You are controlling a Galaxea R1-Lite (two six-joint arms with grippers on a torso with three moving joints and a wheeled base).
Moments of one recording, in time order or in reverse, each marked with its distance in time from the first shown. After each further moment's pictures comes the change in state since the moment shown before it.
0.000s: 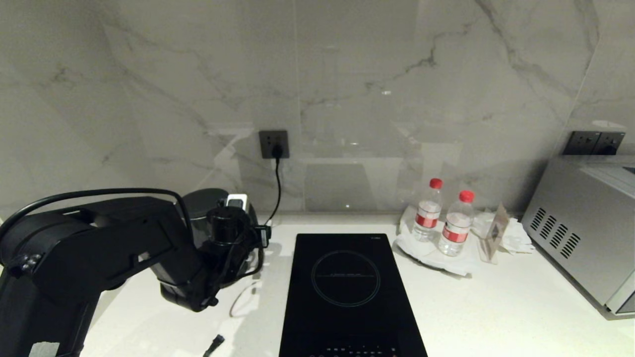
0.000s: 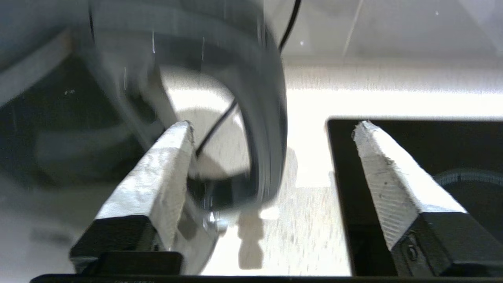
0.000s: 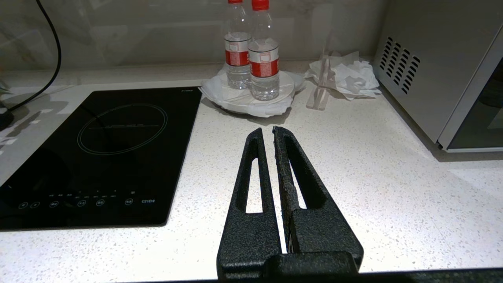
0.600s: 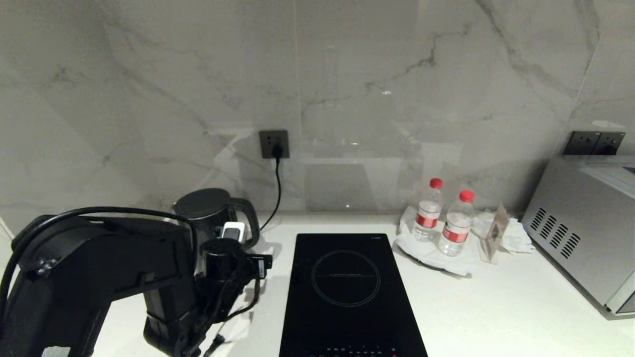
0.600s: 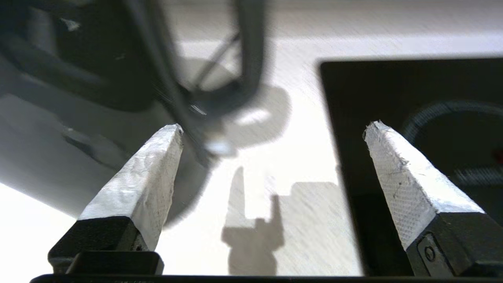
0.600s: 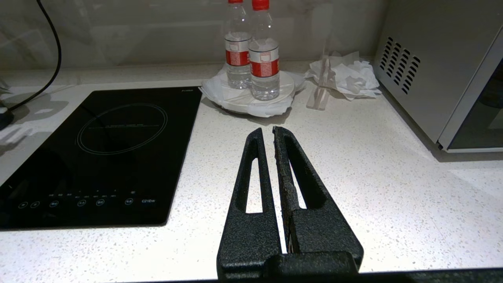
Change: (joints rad) left arm -0.061 0.029 0.283 -0.277 0.000 -0.005; right arm 0.000 0.000 0.000 0.000 0.000 0.000
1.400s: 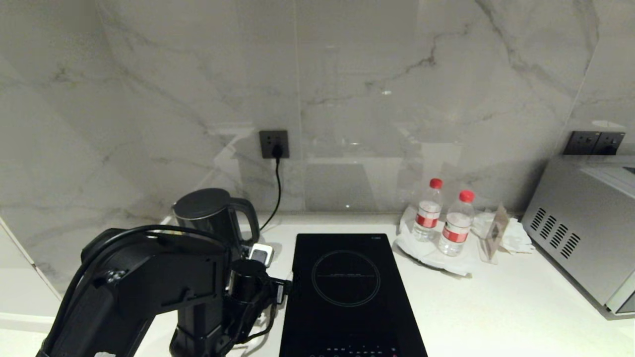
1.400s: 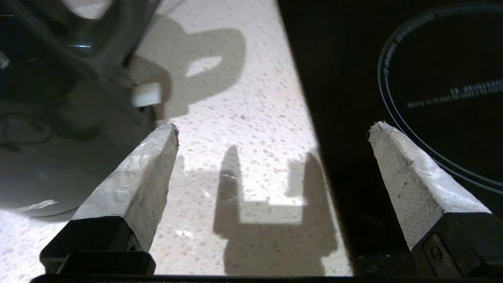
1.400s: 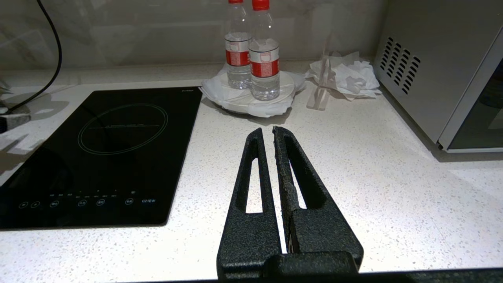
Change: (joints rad) left arm -0.096 0.131 -0.045 0.019 0.013 0.068; right arm 0.000 0.000 0.000 0.000 0.000 0.000
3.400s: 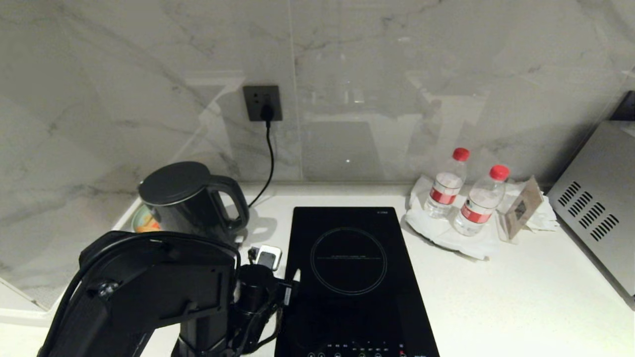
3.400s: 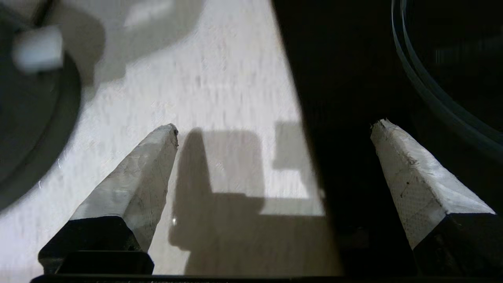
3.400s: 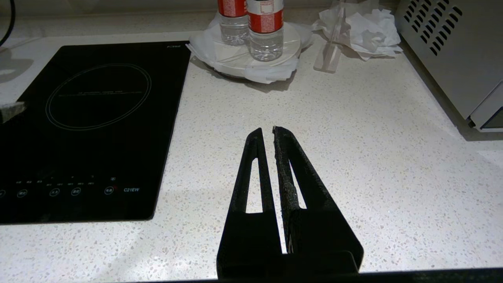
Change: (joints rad) left arm -0.087 -0.036 0.049 -0.096 0.107 0.033; right arm 0.000 0.000 0.000 0.000 0.000 0.000
